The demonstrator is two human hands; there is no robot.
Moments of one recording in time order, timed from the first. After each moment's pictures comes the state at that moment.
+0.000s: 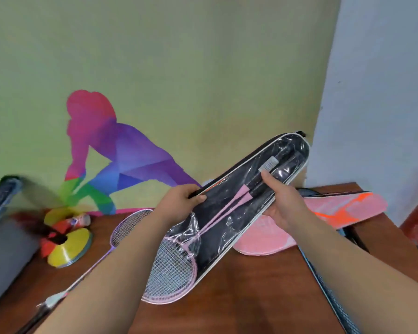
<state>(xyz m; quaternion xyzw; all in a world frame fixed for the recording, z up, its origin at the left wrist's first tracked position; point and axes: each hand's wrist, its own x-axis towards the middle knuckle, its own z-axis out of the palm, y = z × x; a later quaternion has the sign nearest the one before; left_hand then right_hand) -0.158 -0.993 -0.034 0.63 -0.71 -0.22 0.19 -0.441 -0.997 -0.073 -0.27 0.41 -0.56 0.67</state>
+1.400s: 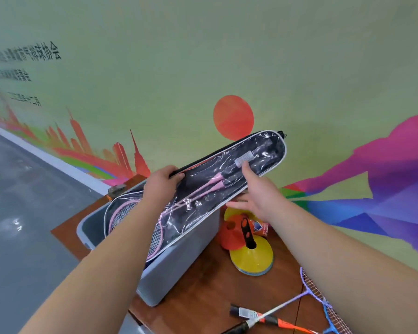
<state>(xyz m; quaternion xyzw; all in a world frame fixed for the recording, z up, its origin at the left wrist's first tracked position) 0.658 -0.870 0.028 0.83 -0.40 -0.03 0.39 0.418 -0.987 0.047 -0.46 0.38 -0.27 0.76</state>
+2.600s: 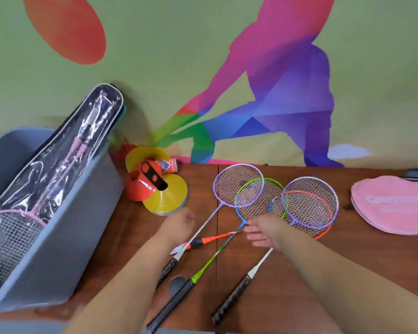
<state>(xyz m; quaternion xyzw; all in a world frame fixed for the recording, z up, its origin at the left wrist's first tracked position) 0.403 -0.926 -0.244 0.72 -0.57 -0.37 0.14 0.123 -0.962 -0.242 -0.27 0.70 -0.13 0.65</state>
